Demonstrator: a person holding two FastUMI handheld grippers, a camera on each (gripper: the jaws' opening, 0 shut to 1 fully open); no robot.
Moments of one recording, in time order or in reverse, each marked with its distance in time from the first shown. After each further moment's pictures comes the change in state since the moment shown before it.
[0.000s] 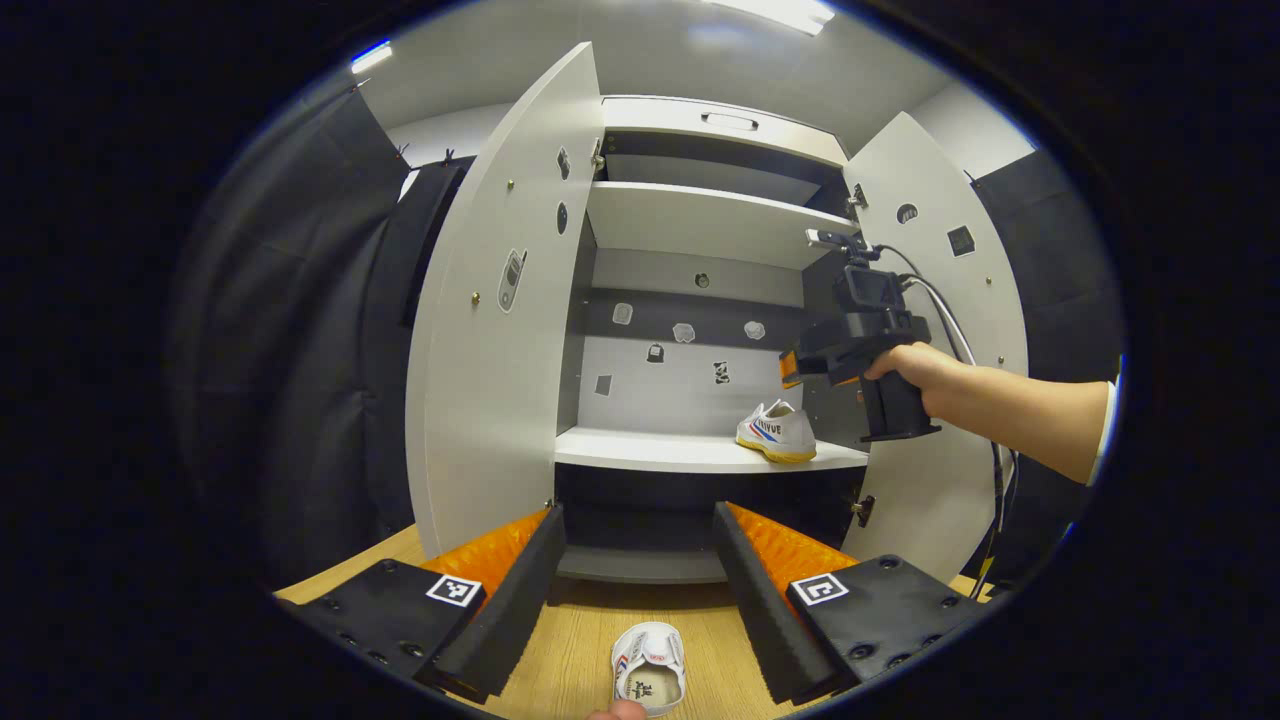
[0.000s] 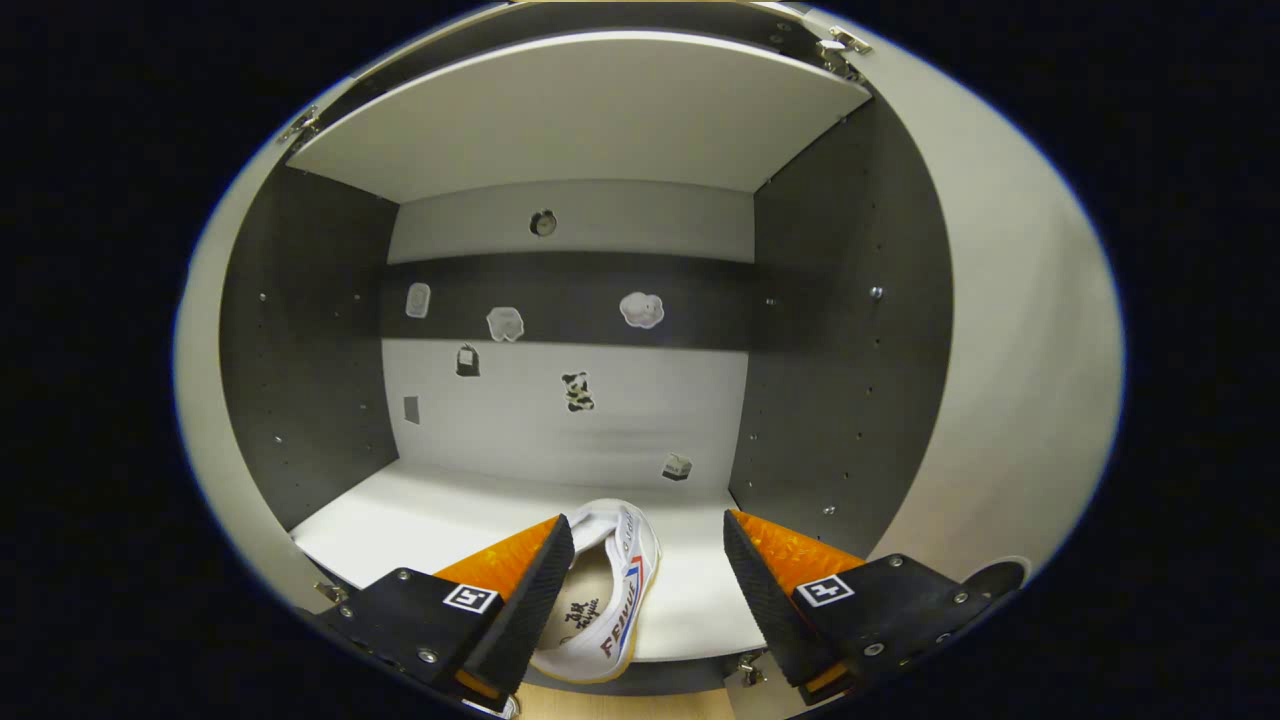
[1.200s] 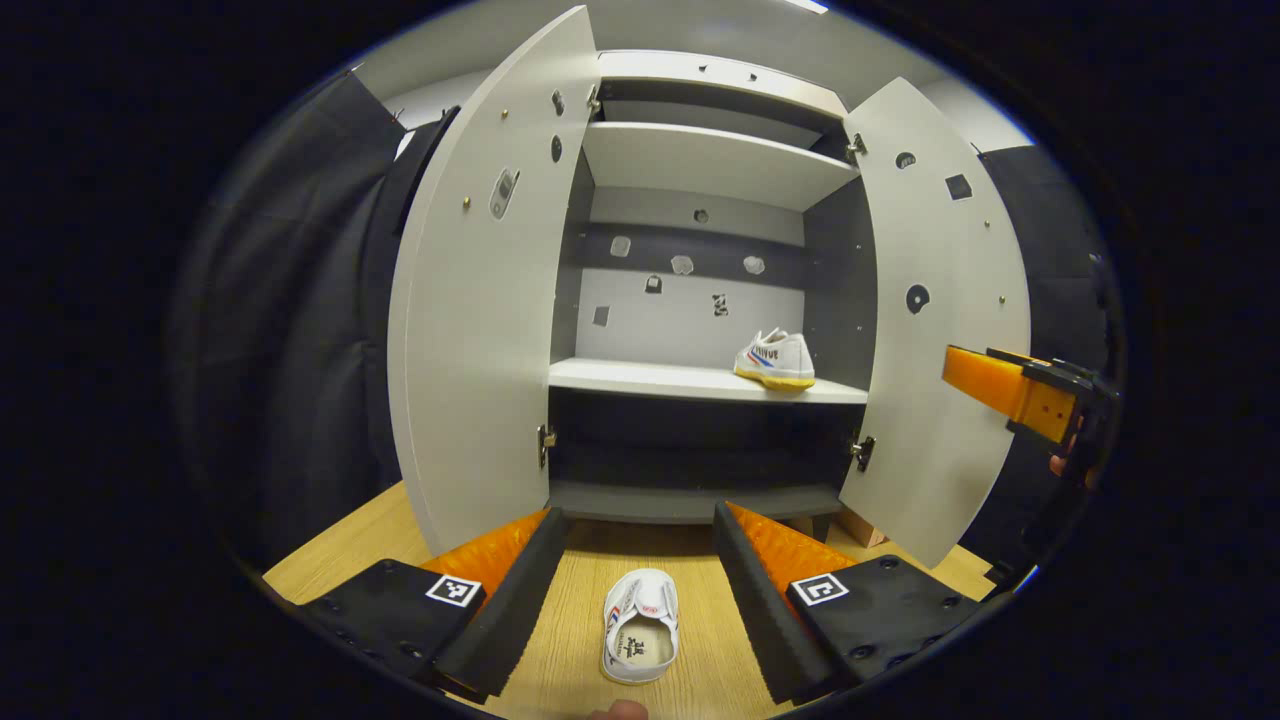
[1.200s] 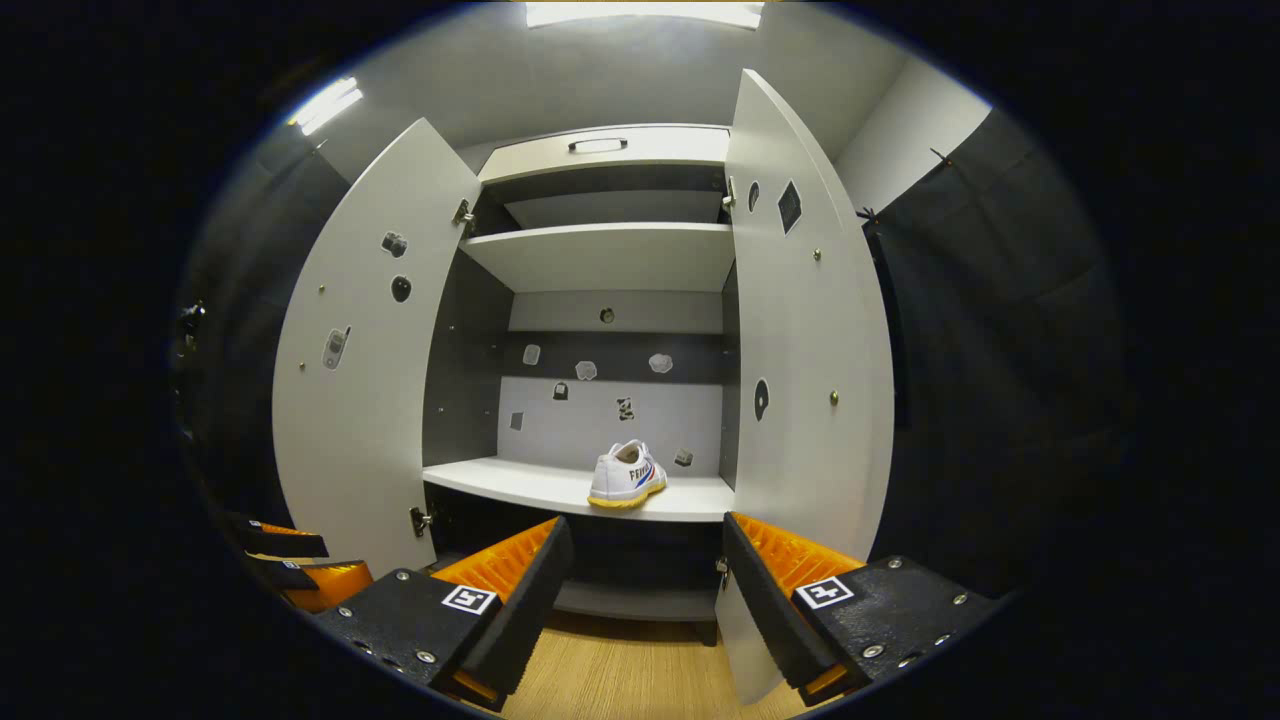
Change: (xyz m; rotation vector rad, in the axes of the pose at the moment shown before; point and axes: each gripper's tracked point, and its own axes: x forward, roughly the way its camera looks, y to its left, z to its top) left arm -0.019 0.000 -0.082 -0.018 0.230 0.020; right arm -0.257 -0.017 -0.137 -0.005 -0.269 0.093
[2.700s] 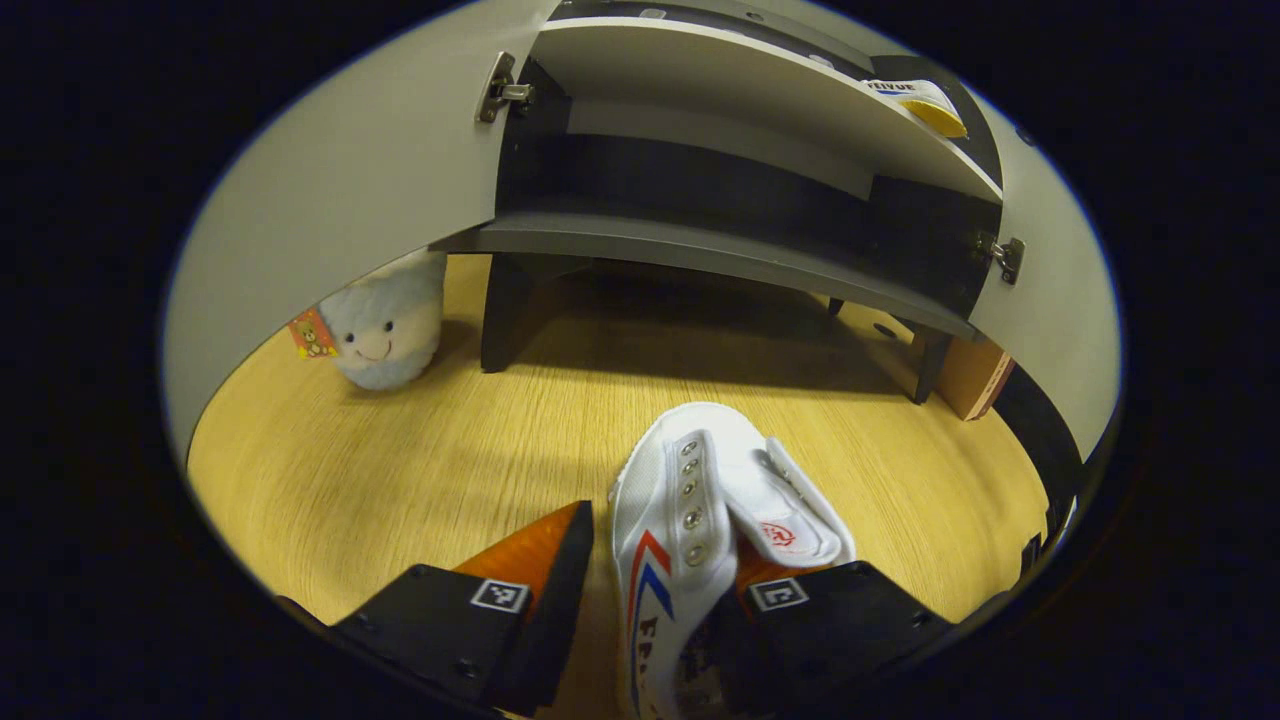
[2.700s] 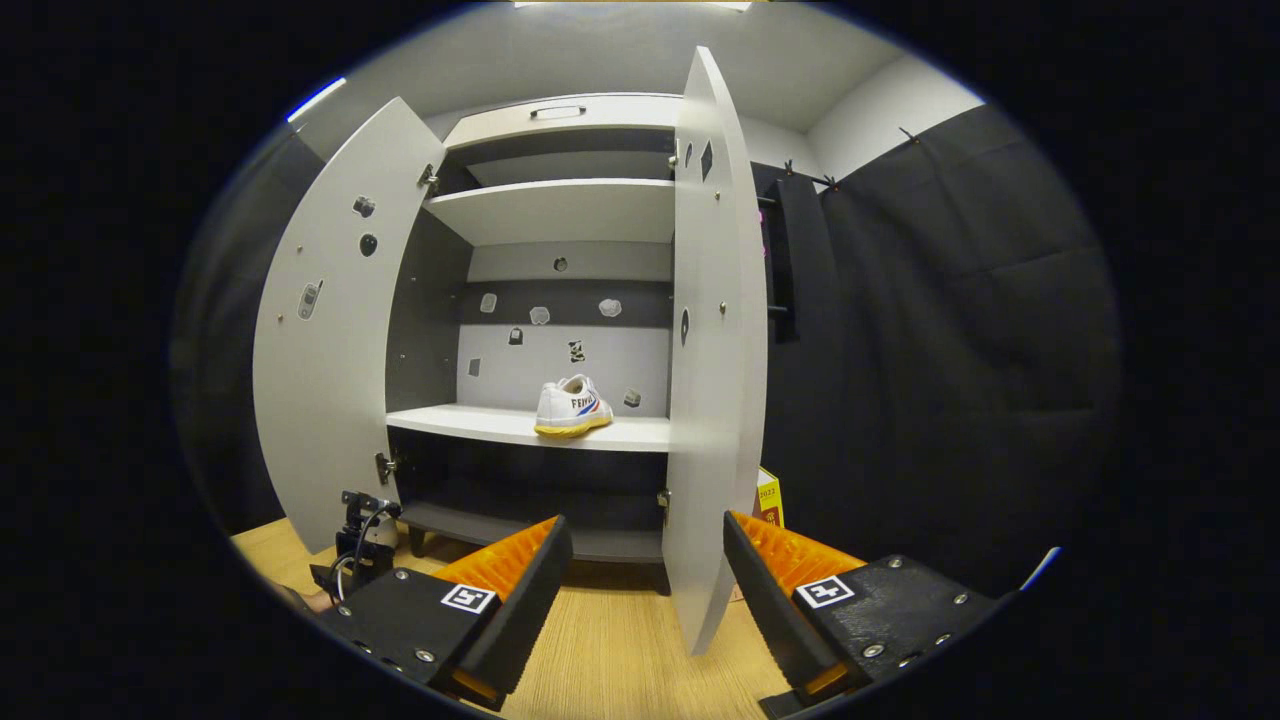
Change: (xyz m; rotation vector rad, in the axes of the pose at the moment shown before) left arm 0.151 0.037 -0.242 -0.015 0.471 -0.019; right arm -0.041 -0.049 -0.039 -0.003 0.119 -0.120
